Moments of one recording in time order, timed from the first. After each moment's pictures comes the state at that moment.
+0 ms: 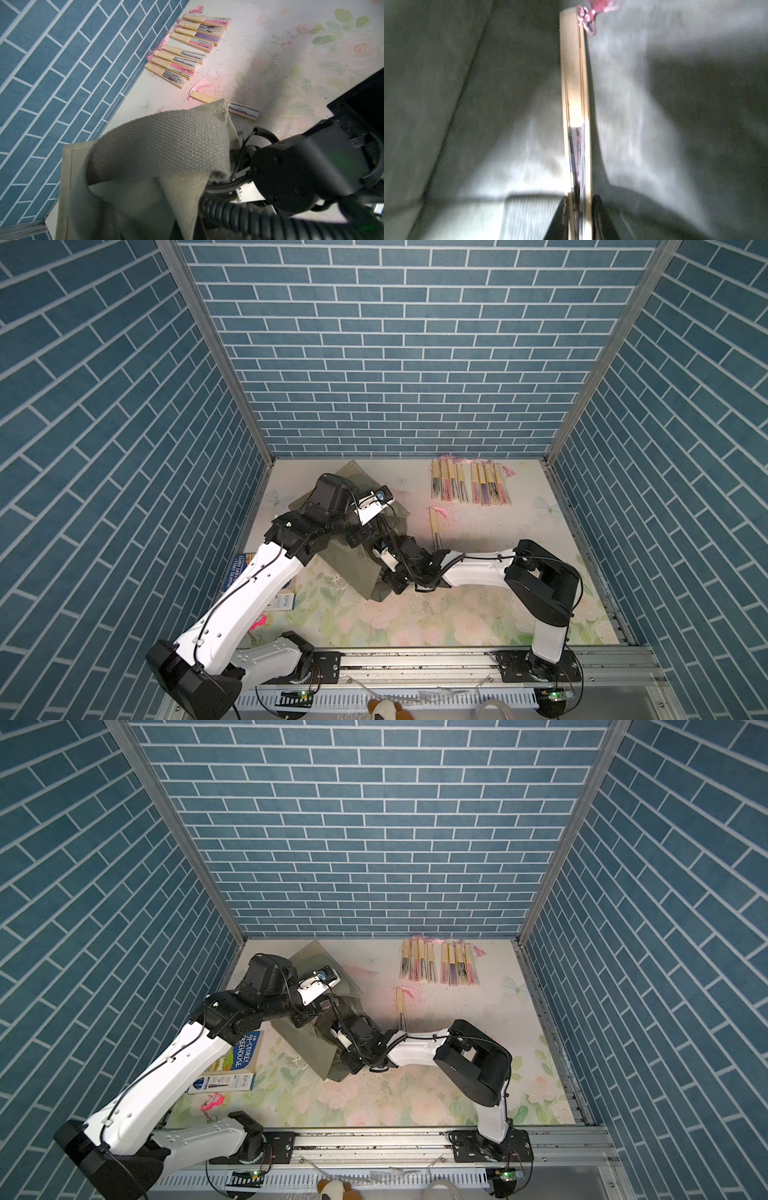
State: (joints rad) left arm -0.55 1.16 1.28 -0.83 0.11 0.51; right arm 1.09 1.86 1.04 -0.10 -0.13 0.22
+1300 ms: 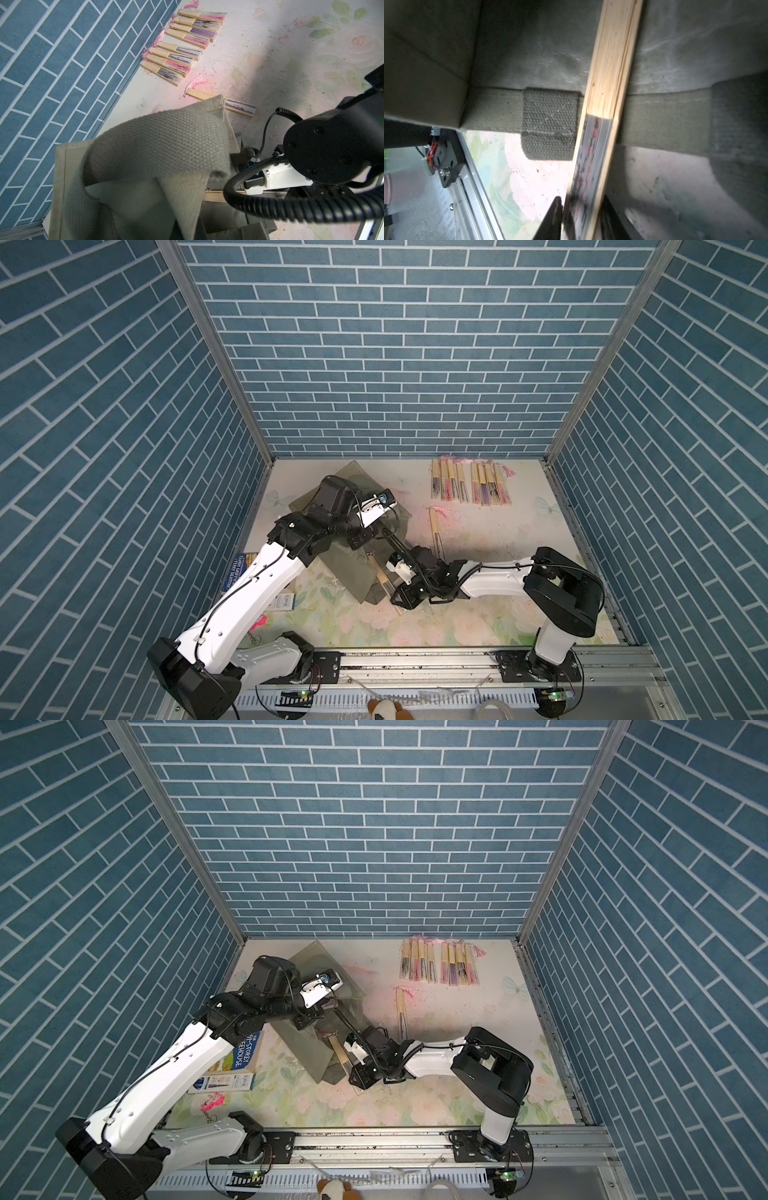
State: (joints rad) left arm -0.57 1.17 1.26 -0.83 0.10 0.51; right arm 1.08 1.75 0.85 -0.03 -0.37 0.45
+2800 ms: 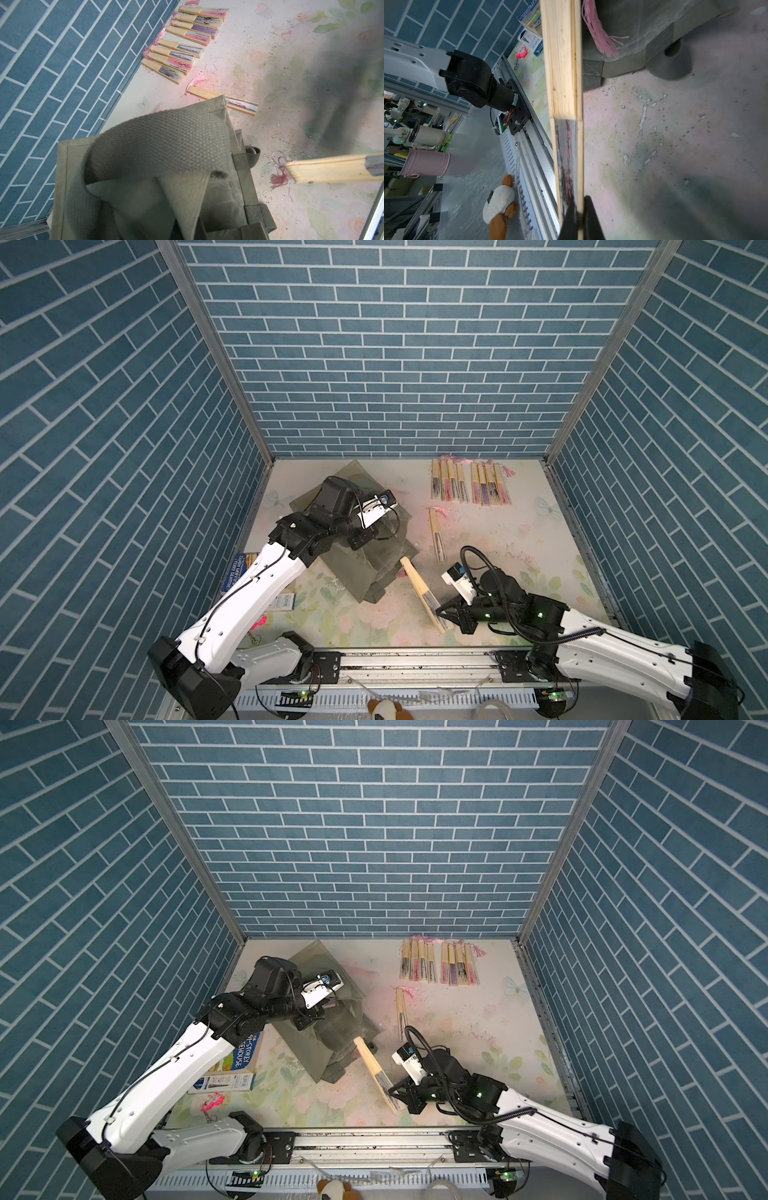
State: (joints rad) left arm -0.58 1.17 1.26 -0.83 0.08 0.51; right arm 1.04 0.73 0.36 -0.23 -0.35 0.47
